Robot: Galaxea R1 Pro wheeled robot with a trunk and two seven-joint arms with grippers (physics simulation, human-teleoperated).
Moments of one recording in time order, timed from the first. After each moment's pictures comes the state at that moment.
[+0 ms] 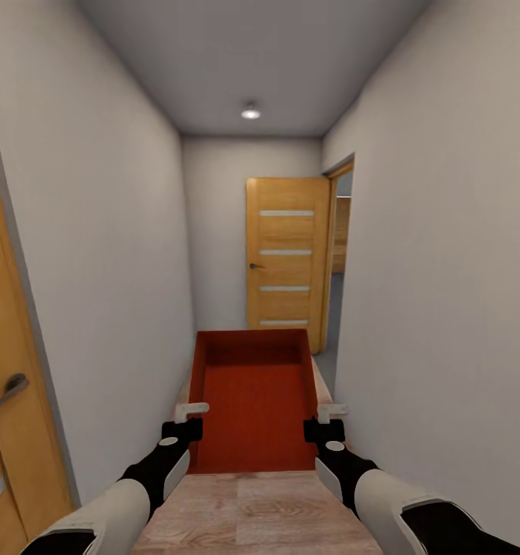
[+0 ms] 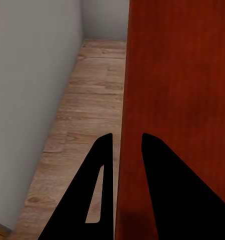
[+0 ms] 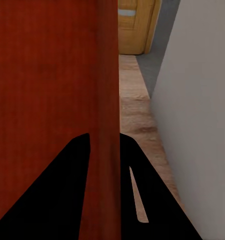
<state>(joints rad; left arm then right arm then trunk) -0.72 -0.10 0.04 -0.26 -0.02 -0.05 0.20 -0.80 0.15 0.12 -0.05 -0.02 -0.21 -0.26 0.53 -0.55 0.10</state>
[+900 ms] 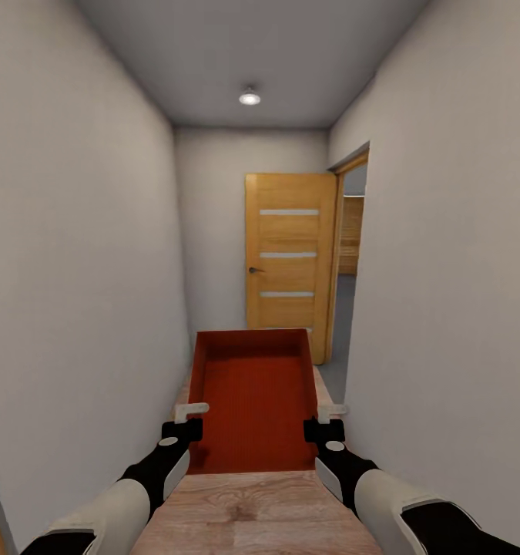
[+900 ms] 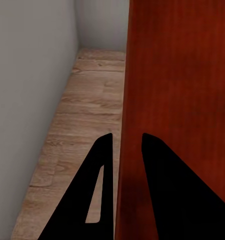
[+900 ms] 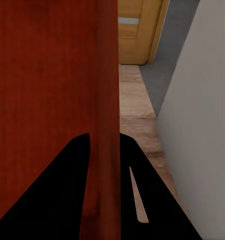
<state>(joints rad) -0.72 -0.10 0.04 -0.26 -0.02 -0.05 0.20 -0.80 0.15 0.12 -0.05 -0.02 -0.21 -0.26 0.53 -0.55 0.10</state>
